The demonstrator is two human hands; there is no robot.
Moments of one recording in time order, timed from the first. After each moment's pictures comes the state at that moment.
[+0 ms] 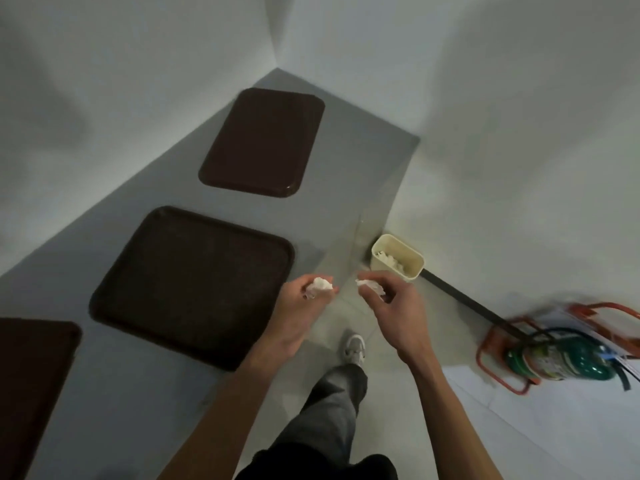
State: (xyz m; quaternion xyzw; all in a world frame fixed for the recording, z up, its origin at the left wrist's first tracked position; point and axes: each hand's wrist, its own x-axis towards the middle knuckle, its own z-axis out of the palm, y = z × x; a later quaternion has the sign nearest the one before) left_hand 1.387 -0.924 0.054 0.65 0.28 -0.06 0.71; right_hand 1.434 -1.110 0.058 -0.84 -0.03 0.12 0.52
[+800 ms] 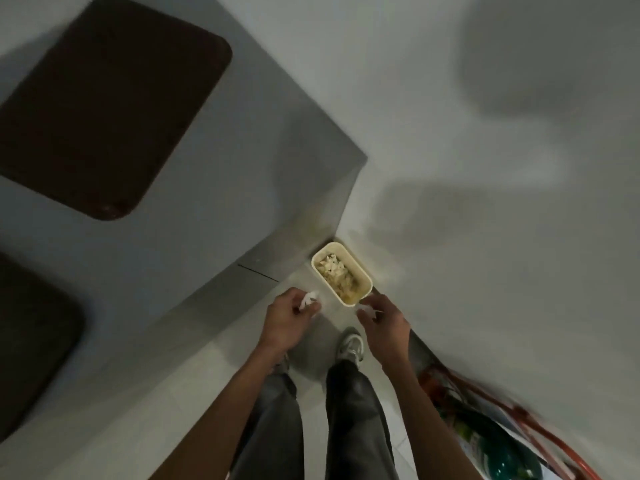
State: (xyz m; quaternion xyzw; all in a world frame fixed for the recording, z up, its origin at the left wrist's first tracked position) left_hand 1.685 -1.099 -0.182 0.70 0.41 -0.13 0.57; right_hand 1.764 -1.299 -0.191 -0.88 0.06 0.26 0.40
